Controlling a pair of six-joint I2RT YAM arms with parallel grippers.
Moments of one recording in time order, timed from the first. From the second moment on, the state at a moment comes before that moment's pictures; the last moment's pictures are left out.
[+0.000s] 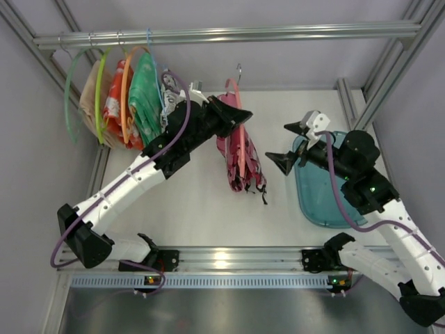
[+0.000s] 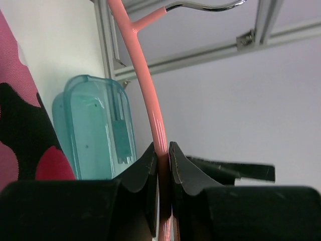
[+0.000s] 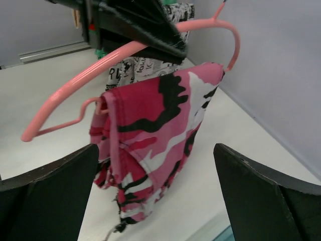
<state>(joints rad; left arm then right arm) -0.73 1.32 1.33 -0.09 0.03 -1.20 0.48 0.82 1.02 -0.24 -0.44 -0.20</state>
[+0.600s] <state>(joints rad) -0.73 1.33 1.41 -0.10 -0.07 -1.30 0.86 0.97 0.80 0.20 0.00 -0.15</state>
